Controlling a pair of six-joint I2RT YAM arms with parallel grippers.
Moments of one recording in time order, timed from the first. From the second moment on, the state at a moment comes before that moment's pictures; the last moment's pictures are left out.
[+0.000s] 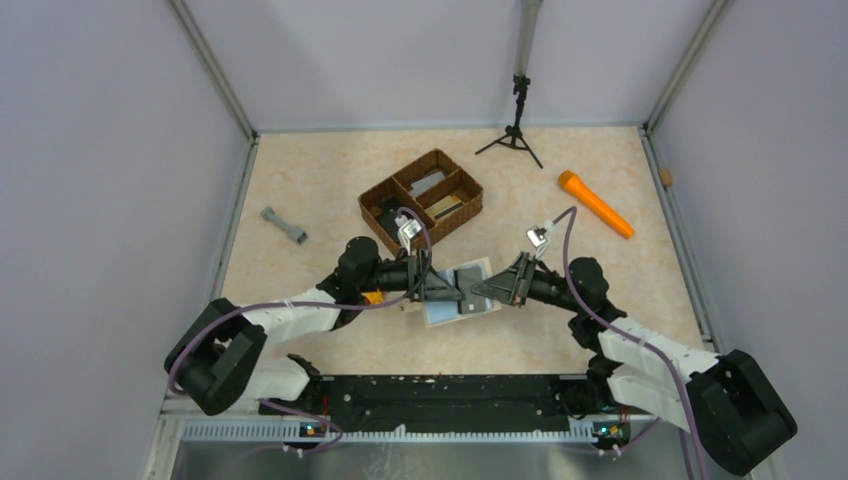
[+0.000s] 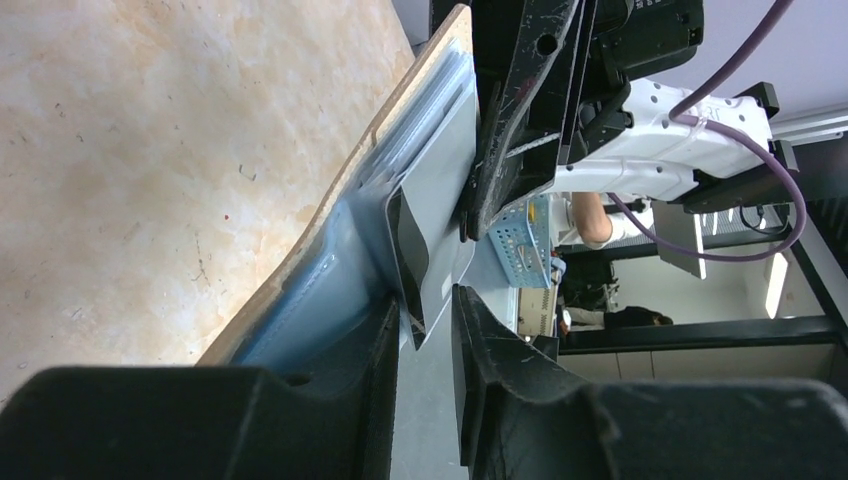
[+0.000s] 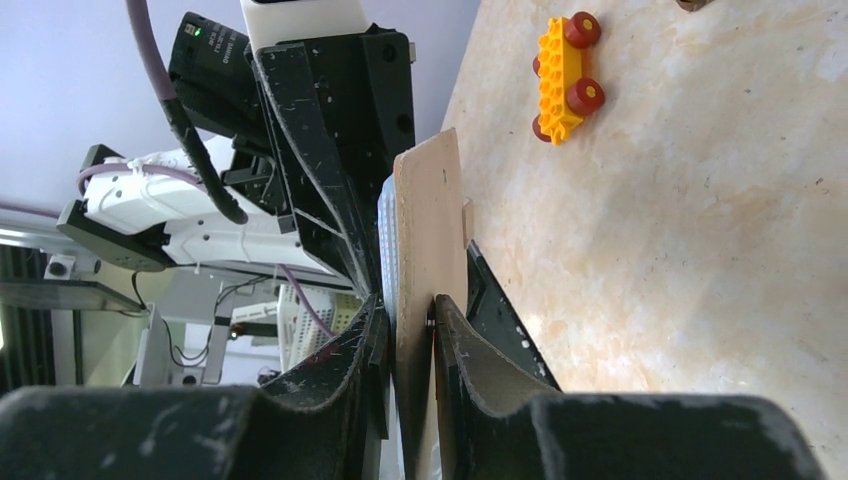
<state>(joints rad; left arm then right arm) -0.67 1.29 0.46 0.70 0.80 -1.06 0.53 0.97 0.21 0.72 -0.67 1.17</state>
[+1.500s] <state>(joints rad) -0.63 1.28 0.41 0.78 0.81 -1.09 0.48 0.97 0.19 0.77 -0.71 1.18</state>
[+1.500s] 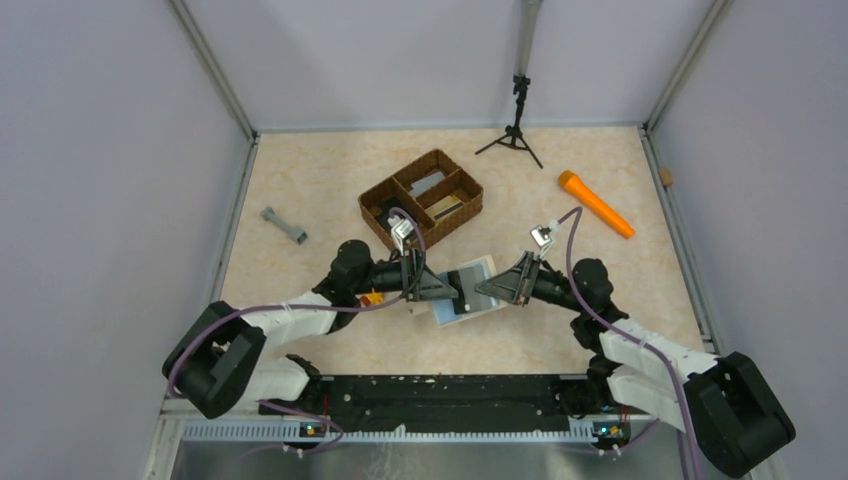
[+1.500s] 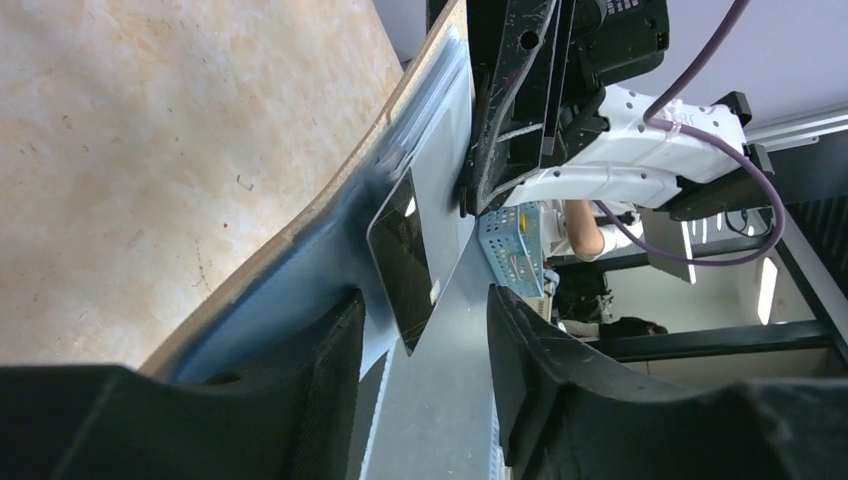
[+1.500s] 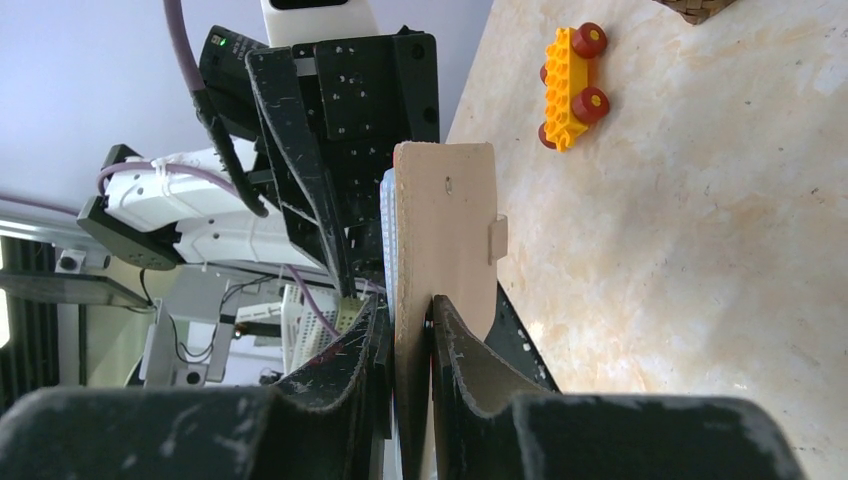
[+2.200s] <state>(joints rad) -0.58 1.37 0.43 0.87 0.87 -1.14 0.41 0.93 0.19 0.68 -0.71 1.15</state>
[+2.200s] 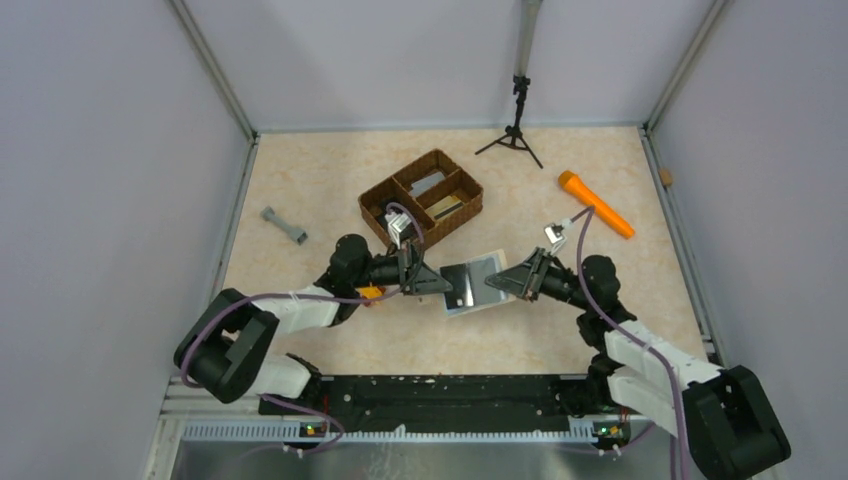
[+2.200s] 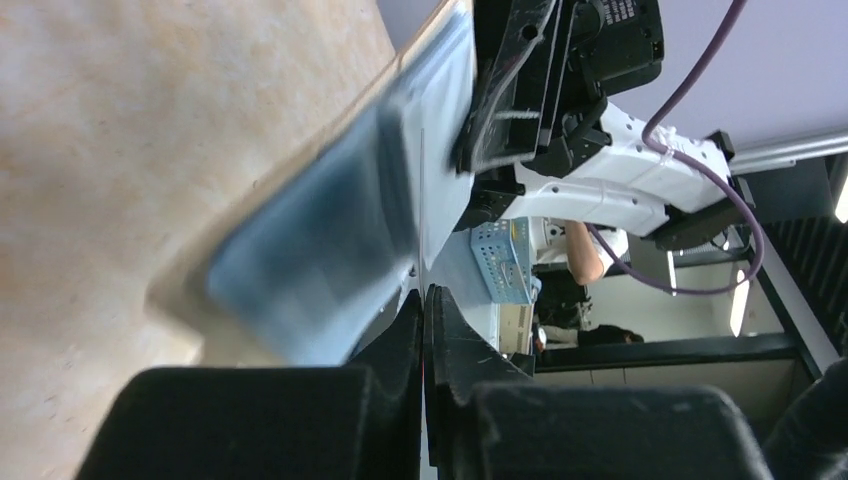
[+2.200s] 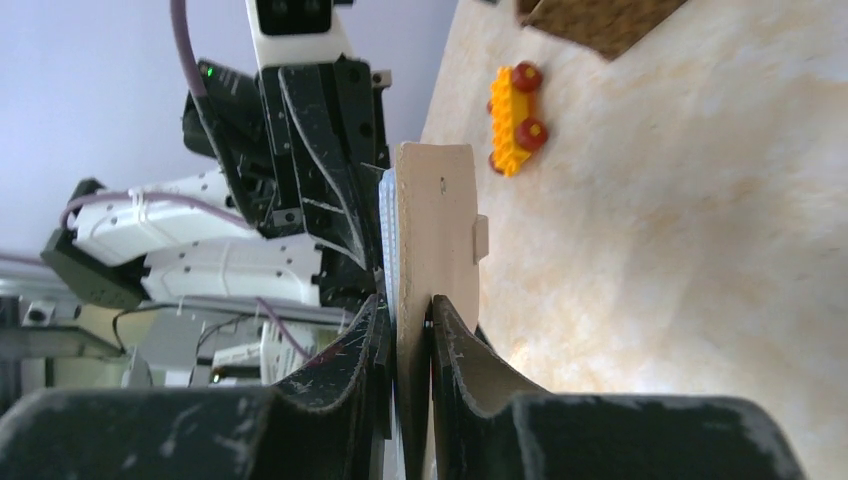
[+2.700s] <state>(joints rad) -0.39 1.26 0.73 0.12 0.69 -0.83 0.16 0.92 0.28 0.28 -0.70 0.89</state>
